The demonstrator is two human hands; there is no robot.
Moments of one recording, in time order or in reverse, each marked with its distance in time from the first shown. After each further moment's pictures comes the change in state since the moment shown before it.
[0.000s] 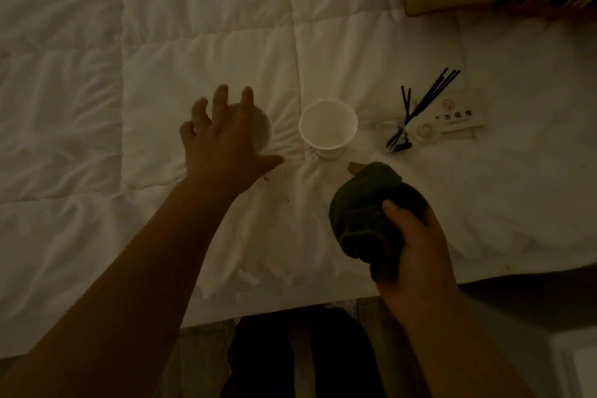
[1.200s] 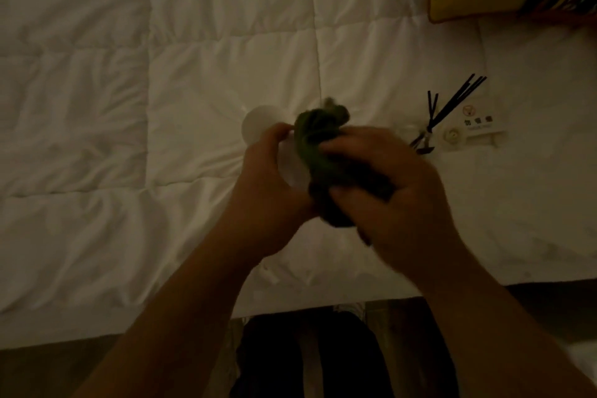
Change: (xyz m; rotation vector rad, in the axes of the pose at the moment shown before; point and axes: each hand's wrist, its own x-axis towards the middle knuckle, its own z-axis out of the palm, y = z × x) left_hand -0.079 0.029 -0.061 -1.208 -0.258 -0.077; right_hand 0.001 -0.039 0.073 -0.730 -0.485 -0.722
